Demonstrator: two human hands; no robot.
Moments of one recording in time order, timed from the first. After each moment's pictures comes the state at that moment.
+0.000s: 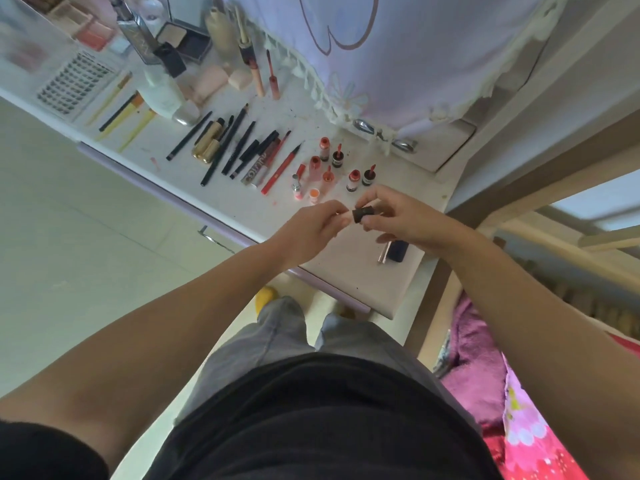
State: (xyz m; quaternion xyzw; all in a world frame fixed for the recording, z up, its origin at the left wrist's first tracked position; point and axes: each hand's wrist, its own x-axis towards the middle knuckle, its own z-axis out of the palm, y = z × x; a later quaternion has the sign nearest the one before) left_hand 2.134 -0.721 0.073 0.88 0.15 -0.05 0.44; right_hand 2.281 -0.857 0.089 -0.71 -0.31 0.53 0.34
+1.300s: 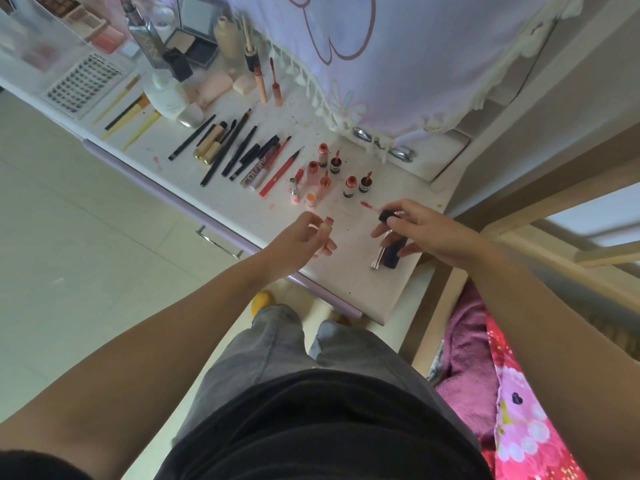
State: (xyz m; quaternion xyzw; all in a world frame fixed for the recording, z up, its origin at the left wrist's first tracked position) left_hand 2.118 -0.732 0.064 0.73 0.29 -0.08 0.61; right_hand 2.300 -0.886 0.095 -0.73 -0.26 0.53 0.34
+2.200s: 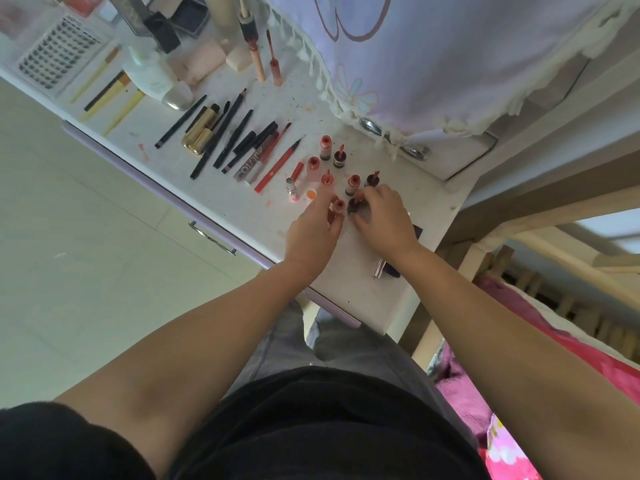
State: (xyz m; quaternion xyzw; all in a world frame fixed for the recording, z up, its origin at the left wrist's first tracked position) left_hand 2.168 -0.745 0.018 0.84 0.38 0.09 0.37; right_hand 2.283 -0.822 0.021 -0.87 -0.41 0.22 0.19
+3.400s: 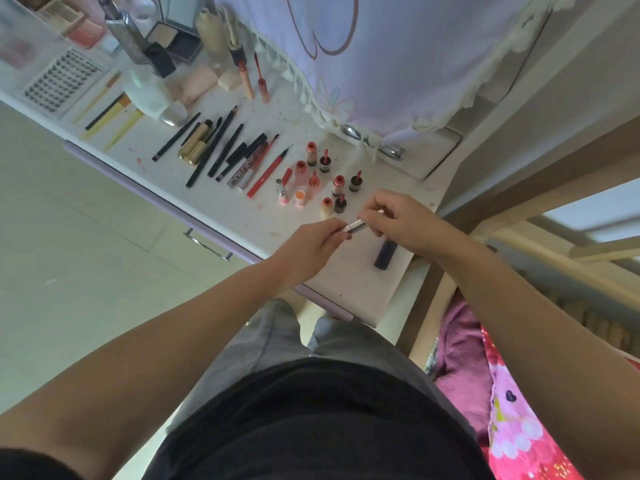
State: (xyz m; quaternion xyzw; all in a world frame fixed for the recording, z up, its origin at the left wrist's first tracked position) left_hand 2.143 -0.750 0.067 0.87 0.17 -0.03 0.46; right_hand 2.297 -0.866 0.090 -0.76 -0.38 0.41 0.32
